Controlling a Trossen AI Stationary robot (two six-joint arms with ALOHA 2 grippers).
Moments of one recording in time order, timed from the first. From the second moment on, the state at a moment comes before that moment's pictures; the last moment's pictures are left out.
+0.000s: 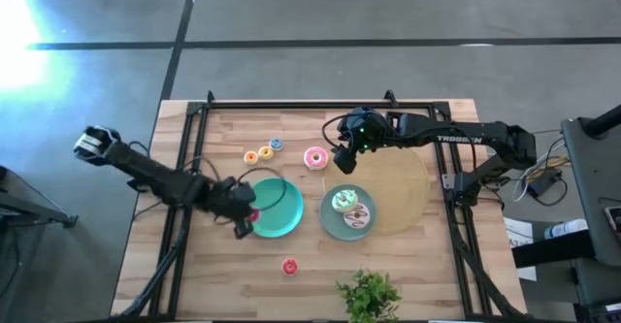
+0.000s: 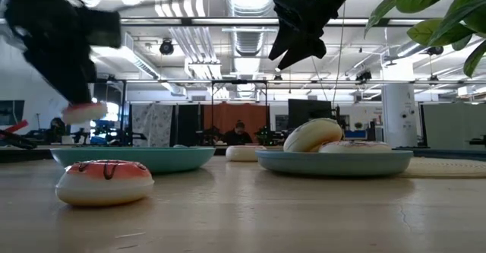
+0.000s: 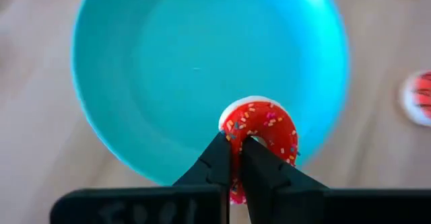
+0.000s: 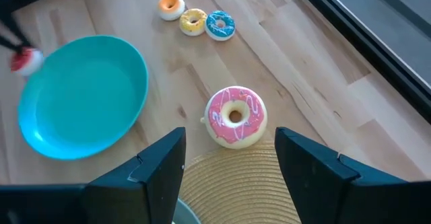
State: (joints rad) left arm -0.36 1.13 0.65 -0.60 -0.21 -0.80; right arm -0.22 1.51 1.24 -0.54 0.08 0.29
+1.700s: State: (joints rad) left arm 0.66 1.29 0.65 -0.52 0.08 -0.40; right arm -0.24 1.51 1.24 -0.54 0.08 0.29
